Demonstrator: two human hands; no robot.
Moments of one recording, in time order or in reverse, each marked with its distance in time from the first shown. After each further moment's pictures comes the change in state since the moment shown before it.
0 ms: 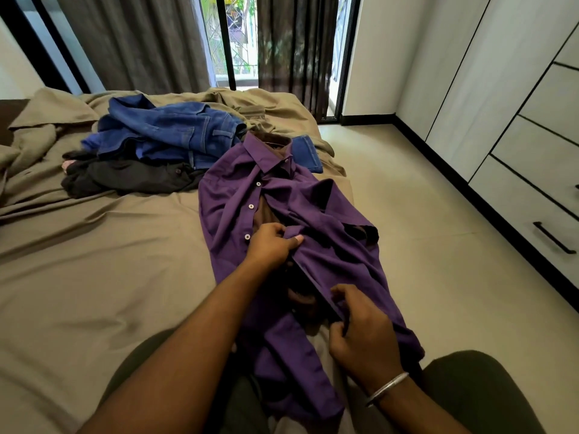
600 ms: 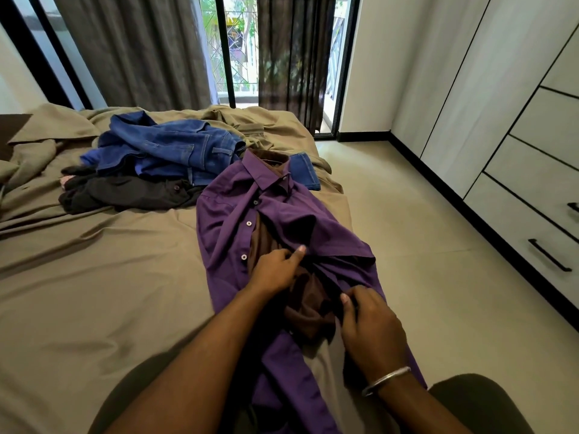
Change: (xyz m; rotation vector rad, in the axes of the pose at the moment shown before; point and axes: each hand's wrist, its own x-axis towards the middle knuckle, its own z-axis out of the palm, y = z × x) left_hand 0.009 -0.009 0.011 0.334 -0.035 0.061; right_hand 0.033 0.014 -0.004 -0.183 0.126 0.134
